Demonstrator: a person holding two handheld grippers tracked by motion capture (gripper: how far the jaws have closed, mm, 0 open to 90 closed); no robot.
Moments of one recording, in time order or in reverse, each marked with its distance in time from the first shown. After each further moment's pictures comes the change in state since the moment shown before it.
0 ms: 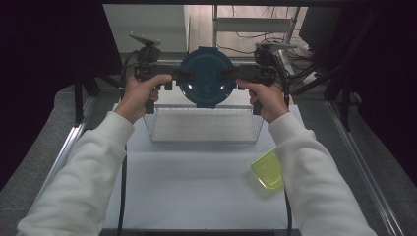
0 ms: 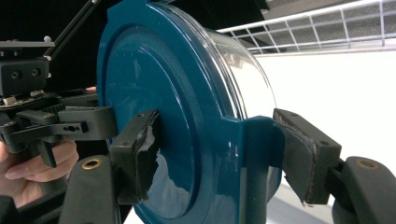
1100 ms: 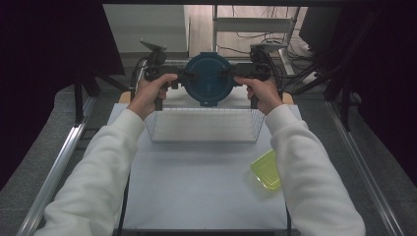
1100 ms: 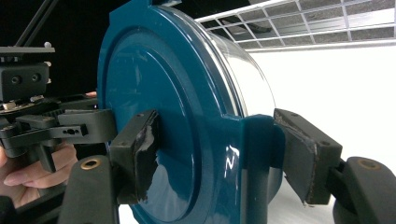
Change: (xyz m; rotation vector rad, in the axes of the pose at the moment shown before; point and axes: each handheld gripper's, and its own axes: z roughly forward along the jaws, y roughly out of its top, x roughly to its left) left arm 0.049 0.005 0.044 0.030 -0.039 -0.119; right arm -0.042 0.019 0.035 0.078 -0.049 0.065
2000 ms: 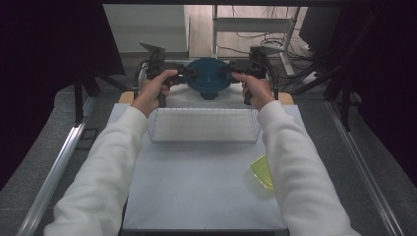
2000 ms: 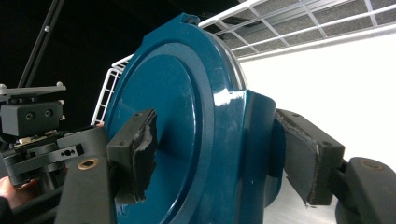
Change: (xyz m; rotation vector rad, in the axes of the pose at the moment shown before) left arm 0.031 0.010 0.017 -0.002 -0.058 -0.179; right arm -0.023 0.011 0.024 -0.015 -0.007 0.205
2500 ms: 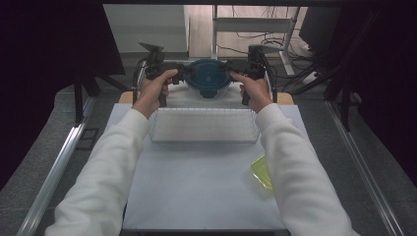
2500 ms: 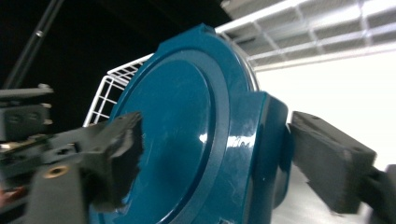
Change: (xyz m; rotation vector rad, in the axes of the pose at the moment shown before) left arm -0.007 -0.003 -0.006 -0.097 0.058 0.089; right arm 0.008 -0.005 0.000 -0.074 -0.040 -0.068
